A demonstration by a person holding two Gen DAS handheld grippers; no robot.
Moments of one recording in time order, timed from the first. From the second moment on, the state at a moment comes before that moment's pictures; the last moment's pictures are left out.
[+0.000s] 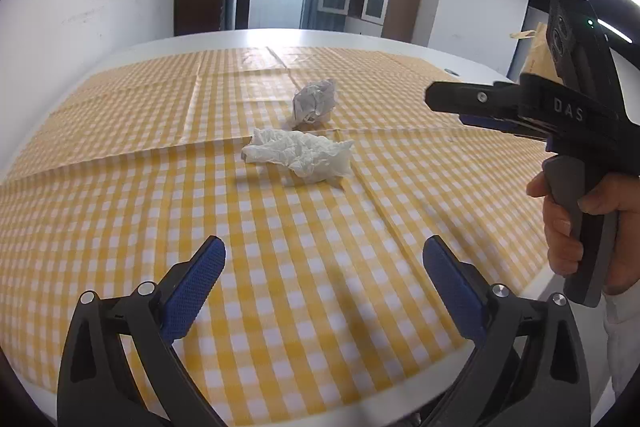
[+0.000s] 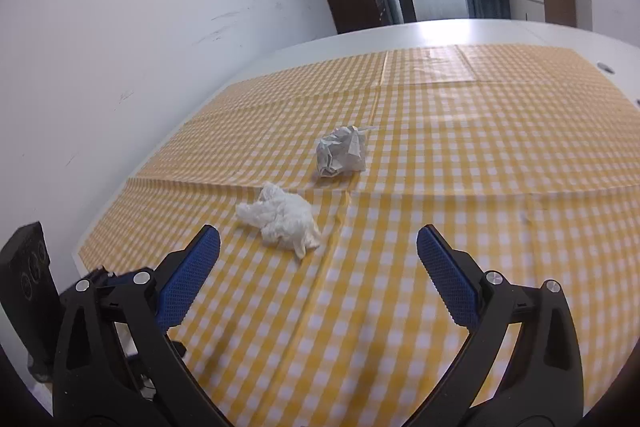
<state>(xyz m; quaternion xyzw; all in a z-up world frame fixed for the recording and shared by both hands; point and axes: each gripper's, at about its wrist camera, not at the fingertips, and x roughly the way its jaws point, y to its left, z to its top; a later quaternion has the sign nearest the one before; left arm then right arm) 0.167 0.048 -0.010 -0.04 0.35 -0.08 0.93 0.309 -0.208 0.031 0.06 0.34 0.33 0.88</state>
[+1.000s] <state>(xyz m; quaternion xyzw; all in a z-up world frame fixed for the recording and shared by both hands) 0.300 0.036 -0.042 -0.09 0.43 -0.07 0.90 0.456 -0.104 -0.011 0.02 0.44 0.30 0.85</state>
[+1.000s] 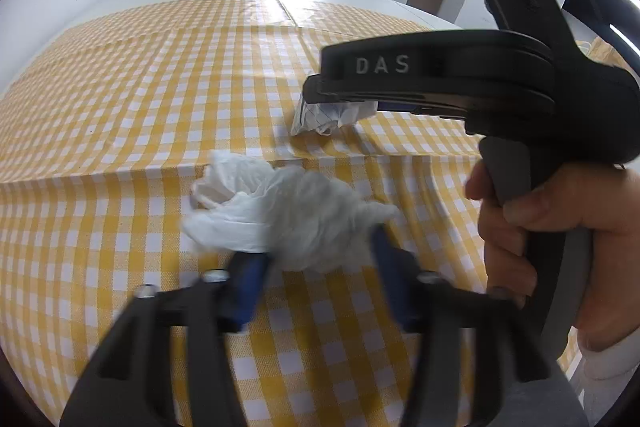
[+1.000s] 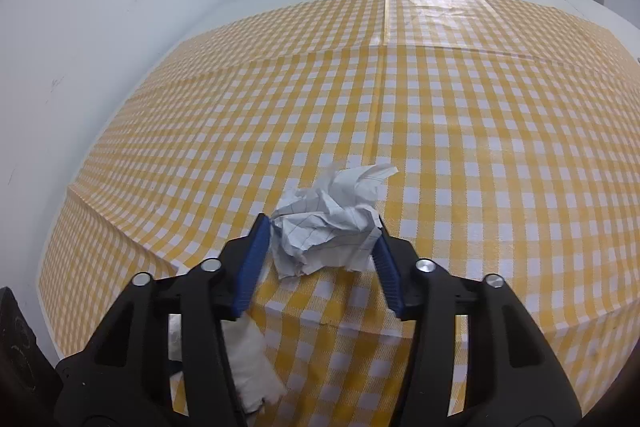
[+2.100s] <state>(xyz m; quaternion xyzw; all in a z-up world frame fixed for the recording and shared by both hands) 0.116 0.043 0.018 -0.12 0.30 -0.10 0.94 0.258 -0.200 0.043 0.00 0.31 0.32 0.89</state>
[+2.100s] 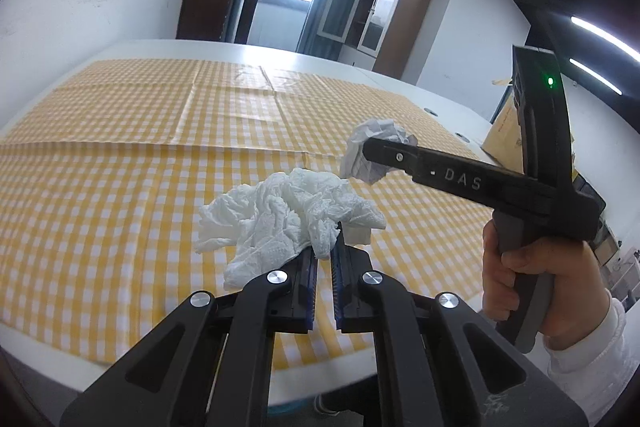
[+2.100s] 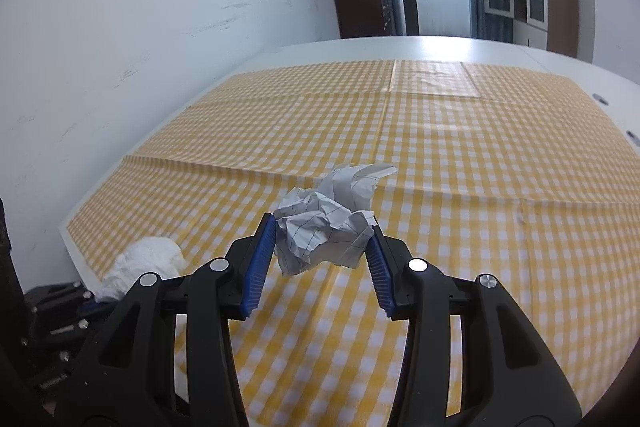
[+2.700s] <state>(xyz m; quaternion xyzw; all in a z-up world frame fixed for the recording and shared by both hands) 0.020 0.000 0.032 -0.07 0.25 -0.12 0.96 0.144 -0.260 0.031 0.00 0.28 0.33 0.90</state>
